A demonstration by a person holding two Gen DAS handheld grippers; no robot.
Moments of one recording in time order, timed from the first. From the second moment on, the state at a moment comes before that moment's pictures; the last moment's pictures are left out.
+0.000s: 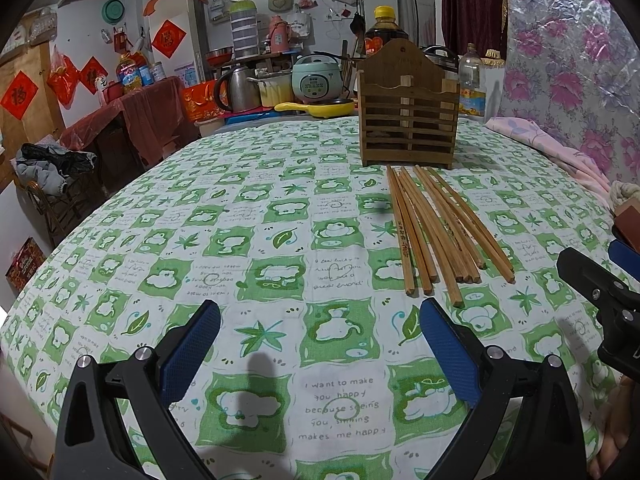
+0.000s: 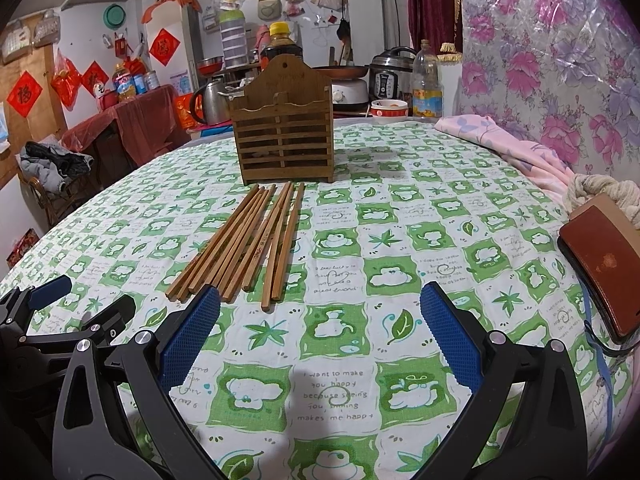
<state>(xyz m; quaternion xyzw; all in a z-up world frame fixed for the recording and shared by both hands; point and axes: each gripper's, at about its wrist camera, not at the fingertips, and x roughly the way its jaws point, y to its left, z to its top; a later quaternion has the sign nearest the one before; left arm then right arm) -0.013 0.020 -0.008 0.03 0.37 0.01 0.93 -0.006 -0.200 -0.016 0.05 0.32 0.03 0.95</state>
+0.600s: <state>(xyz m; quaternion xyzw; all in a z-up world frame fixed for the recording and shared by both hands) -0.013 0.020 -0.008 0.03 0.37 0.01 0.93 -0.007 -0.199 -0.015 0.05 0.32 0.03 0.95</state>
